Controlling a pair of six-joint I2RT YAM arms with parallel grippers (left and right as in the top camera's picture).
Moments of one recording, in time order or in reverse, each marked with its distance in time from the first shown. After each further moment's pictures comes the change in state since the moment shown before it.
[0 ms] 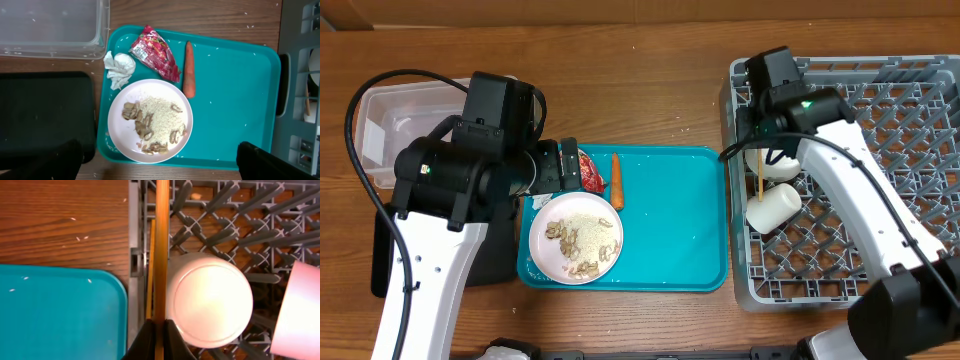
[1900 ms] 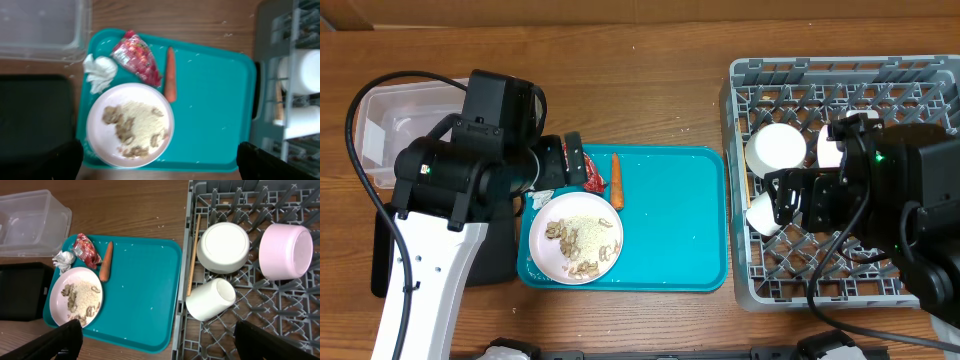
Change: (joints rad) left arm 0.000 0.000 0.000 0.053 0.078 -0.052; right arm -0.012 -0.594 0.105 -0.401 -0.275 0.024
